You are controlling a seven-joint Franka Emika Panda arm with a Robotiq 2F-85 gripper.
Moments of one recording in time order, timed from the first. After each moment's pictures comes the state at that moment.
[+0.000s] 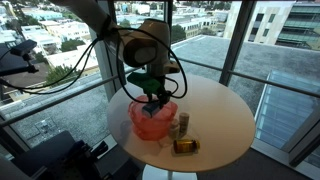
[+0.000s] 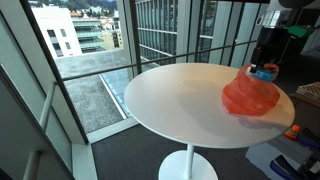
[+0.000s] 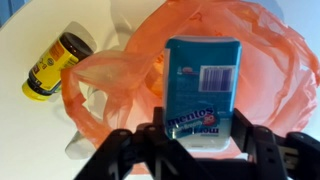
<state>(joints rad) -0.11 0.10 -0.03 -2.35 0.08 2.45 -0.25</state>
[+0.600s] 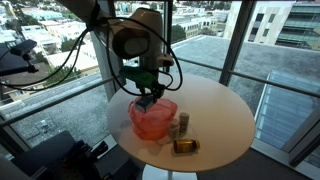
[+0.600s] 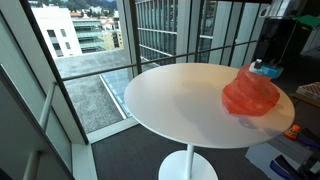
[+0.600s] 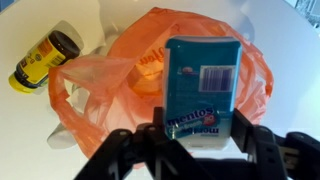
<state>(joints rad) -0.08 -0.01 -0.03 -2.40 0.13 2.39 -0.34</state>
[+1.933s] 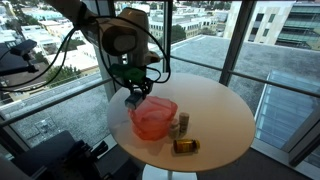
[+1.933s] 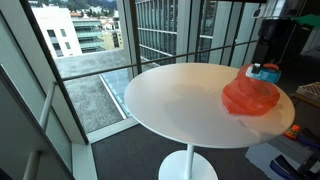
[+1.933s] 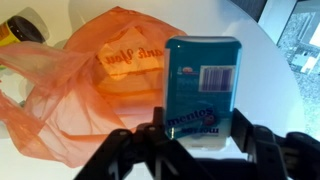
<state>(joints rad) 0.01 -0.04 -0.01 -2.44 0.12 2.37 -0.35</state>
